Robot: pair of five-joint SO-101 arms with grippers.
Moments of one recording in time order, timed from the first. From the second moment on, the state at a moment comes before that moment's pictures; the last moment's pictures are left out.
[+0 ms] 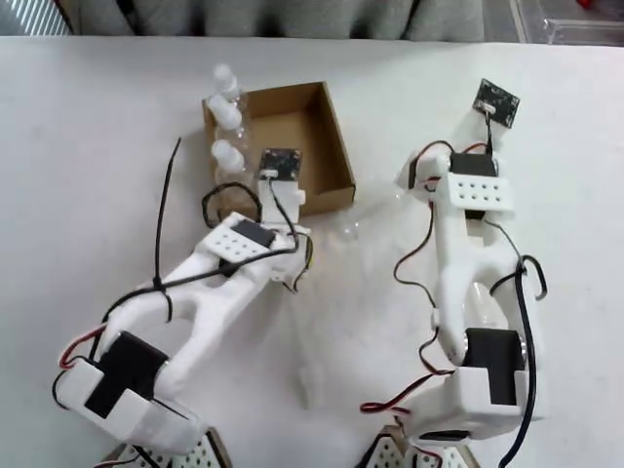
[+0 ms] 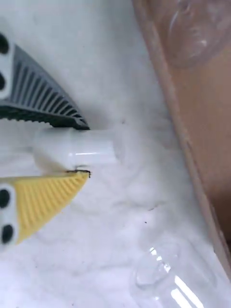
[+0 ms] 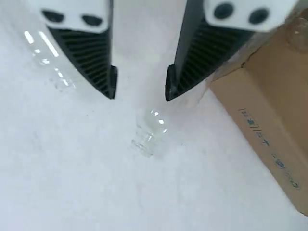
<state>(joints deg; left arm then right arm) 22.8 1.2 37.4 40.4 25.4 1.0 2.6 11.5 56.9 -26.0</state>
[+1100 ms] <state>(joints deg) 22.8 1.2 38.4 40.4 25.4 -2.6 41.6 -26.8 68.0 -40.8</state>
